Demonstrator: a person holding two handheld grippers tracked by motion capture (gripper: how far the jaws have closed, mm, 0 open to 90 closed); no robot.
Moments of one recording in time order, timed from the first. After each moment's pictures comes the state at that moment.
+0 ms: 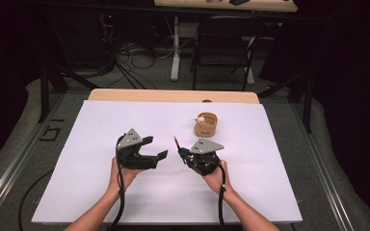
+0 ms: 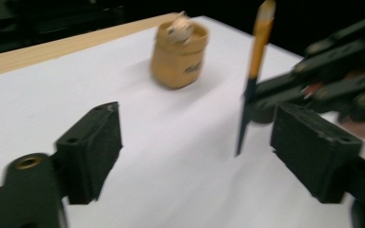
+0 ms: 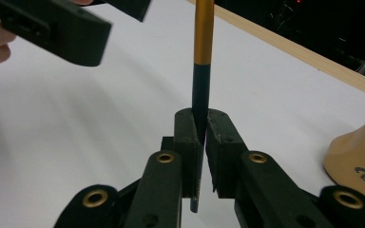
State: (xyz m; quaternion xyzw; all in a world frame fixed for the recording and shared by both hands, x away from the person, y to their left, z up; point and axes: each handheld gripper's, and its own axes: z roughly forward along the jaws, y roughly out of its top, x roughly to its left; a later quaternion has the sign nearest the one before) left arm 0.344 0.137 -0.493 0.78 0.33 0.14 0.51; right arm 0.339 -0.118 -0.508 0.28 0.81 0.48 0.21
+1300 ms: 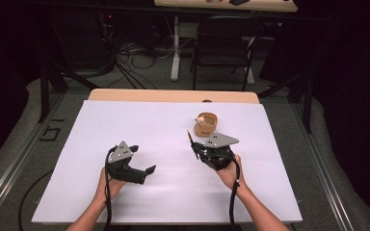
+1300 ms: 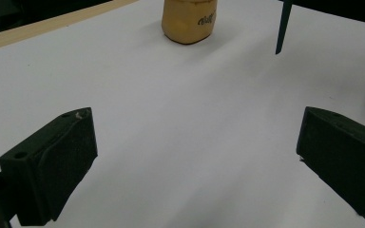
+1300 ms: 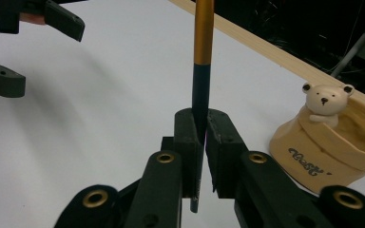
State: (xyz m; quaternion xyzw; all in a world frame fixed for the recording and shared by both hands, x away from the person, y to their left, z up) left arm 0.332 0.167 -0.529 0.80 0.30 0.16 0.49; right arm 0.345 -0.154 -0.486 0.28 0.81 0.46 0.23
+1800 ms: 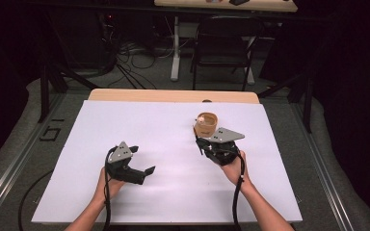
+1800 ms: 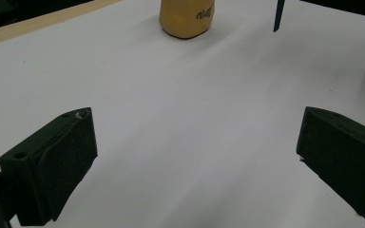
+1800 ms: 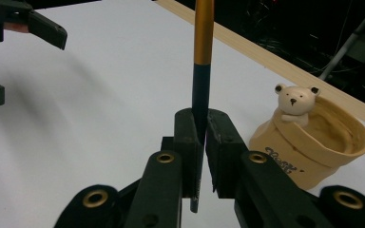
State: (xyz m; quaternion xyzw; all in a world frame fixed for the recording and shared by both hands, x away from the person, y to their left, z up) left arm 0.333 0.168 -0.532 0.81 0.30 0.15 0.49; right arm 0.354 -0.167 -0.479 0.29 0.81 0.46 0.23
